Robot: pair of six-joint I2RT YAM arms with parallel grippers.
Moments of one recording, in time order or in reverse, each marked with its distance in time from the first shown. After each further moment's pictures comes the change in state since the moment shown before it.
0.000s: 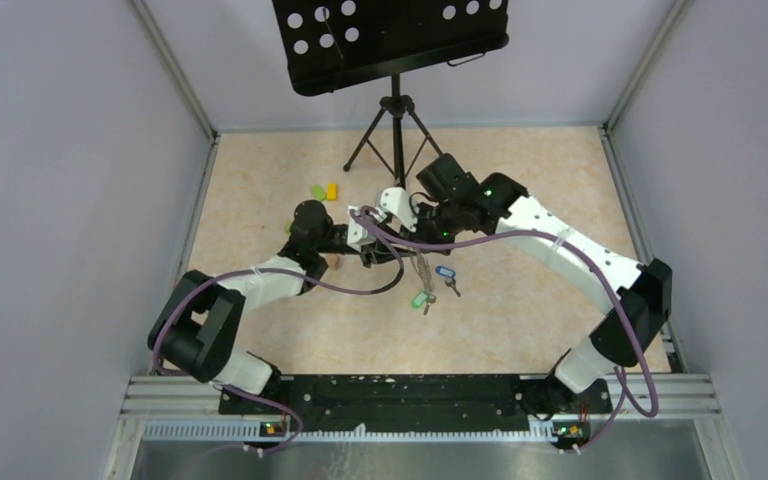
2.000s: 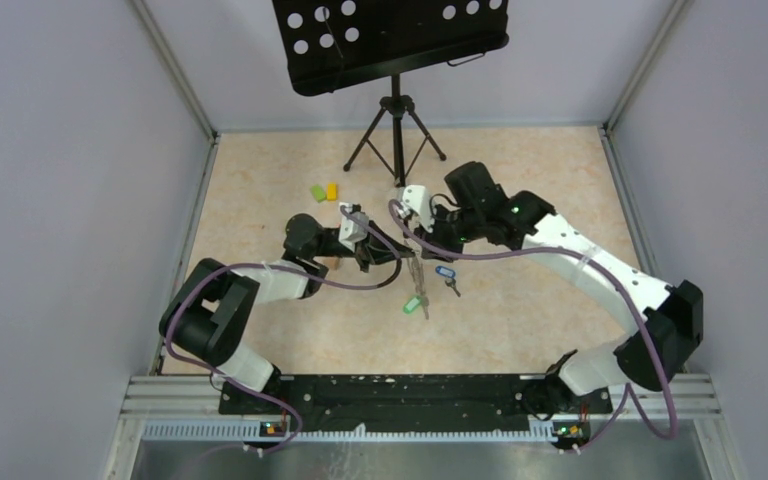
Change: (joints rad) left arm 0.021 0.089 -0.063 0.375 0.042 -0.316; right arm -0.055 -0.140 -0.208 0.212 -0.120 0.059
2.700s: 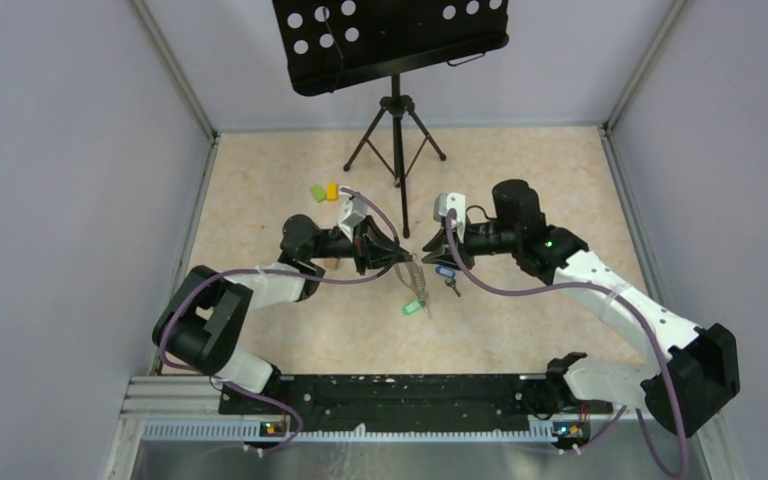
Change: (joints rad) left arm 0.006 -0.050 -0.022 -0.008 -0.037 -0.338; right arm -0.170 -0.277 -0.413 0.491 -0.419 0.042
